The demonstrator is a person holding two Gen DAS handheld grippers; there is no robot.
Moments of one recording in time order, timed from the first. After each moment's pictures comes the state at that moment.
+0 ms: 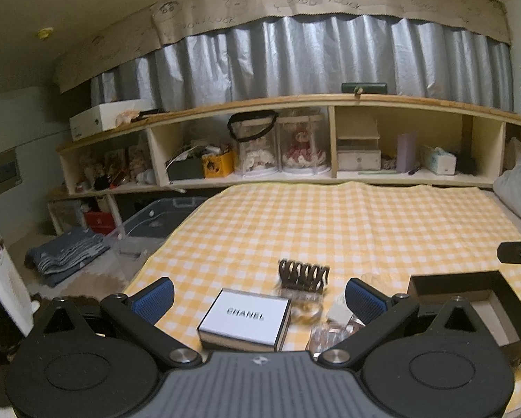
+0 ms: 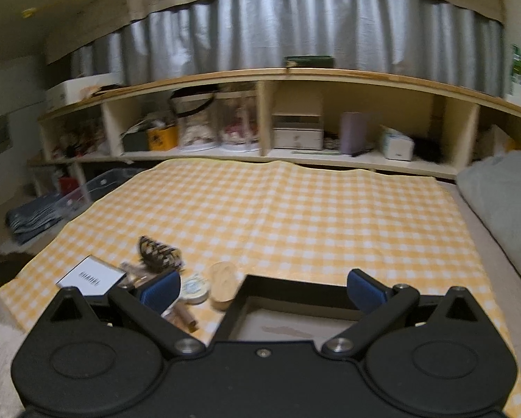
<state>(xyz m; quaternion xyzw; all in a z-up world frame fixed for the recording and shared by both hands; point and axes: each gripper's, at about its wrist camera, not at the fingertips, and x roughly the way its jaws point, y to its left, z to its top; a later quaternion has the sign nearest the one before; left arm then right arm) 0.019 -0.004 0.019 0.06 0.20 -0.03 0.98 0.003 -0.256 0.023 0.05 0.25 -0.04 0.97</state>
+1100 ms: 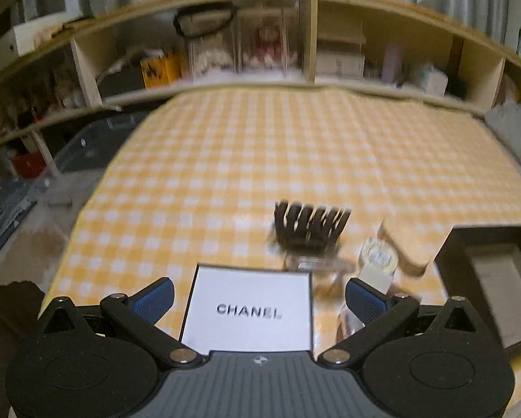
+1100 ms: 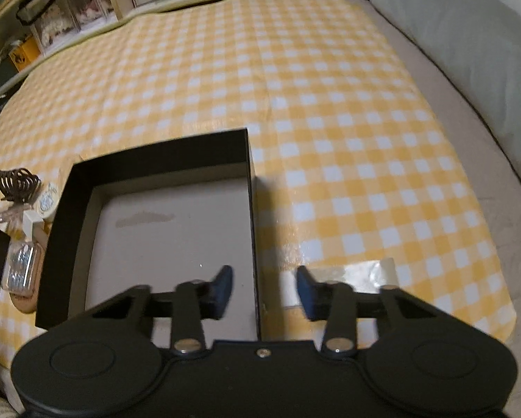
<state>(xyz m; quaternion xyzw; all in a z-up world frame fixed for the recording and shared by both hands) 0.196 0.039 -0.045 0.08 0.39 -0.12 0.91 0.051 -0.362 -0.078 0.15 0.51 -0.16 0.83</state>
